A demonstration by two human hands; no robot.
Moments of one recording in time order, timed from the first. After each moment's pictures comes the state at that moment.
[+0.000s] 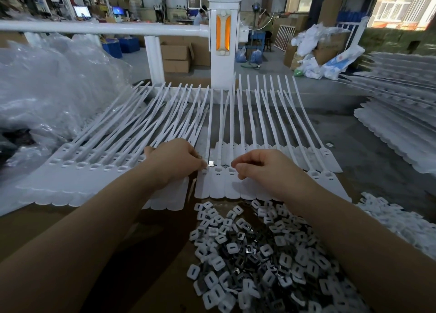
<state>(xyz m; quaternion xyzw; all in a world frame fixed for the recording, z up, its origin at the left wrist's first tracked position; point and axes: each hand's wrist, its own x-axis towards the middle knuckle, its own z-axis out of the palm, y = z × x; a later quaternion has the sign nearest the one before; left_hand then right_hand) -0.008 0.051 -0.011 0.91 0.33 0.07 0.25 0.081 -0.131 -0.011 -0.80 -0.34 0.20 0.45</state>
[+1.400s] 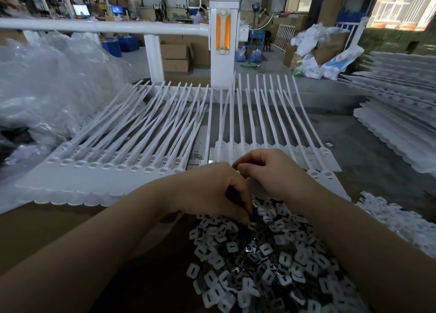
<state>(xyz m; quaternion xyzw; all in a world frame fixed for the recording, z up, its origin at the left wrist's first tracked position) -0.022 0.001 -0.004 0.94 -0.08 -0.06 0.34 0.082 -0.130 -0.011 -0.81 -0.34 0.20 0.44</state>
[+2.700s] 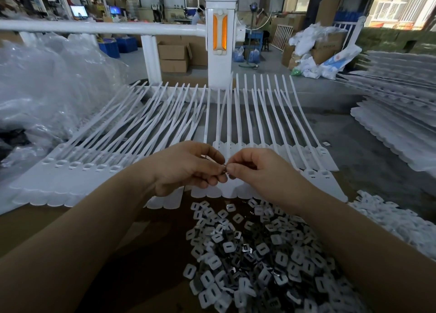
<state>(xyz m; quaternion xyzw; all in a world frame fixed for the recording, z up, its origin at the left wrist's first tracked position) -0.022 0.033 0.003 0.74 0.14 -0.04 0.66 0.079 -0.133 -0.014 -0.77 -0.43 0.17 0.44</state>
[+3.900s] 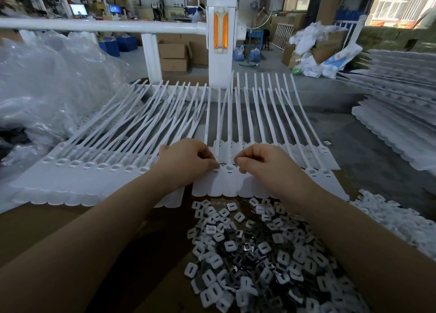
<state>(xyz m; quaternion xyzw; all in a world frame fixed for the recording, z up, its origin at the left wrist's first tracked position) -0.003 0.034 -0.016 0.93 0.25 0.12 0.25 0.085 -0.129 -0.017 -0.79 -0.35 0.16 0.48</state>
